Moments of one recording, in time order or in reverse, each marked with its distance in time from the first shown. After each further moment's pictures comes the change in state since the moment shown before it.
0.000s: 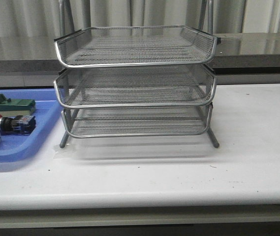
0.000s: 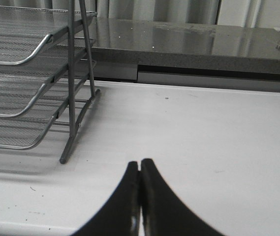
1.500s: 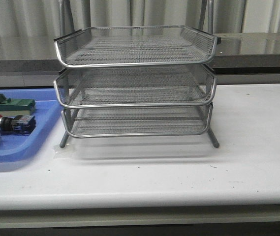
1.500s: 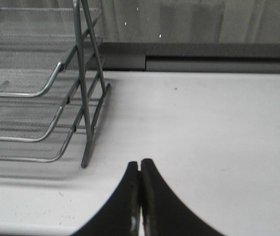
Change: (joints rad) left arm 0.000 0.000 0.000 0.000 0.000 0.000; right arm 0.000 0.314 -0.445 0.073 0.333 0.000
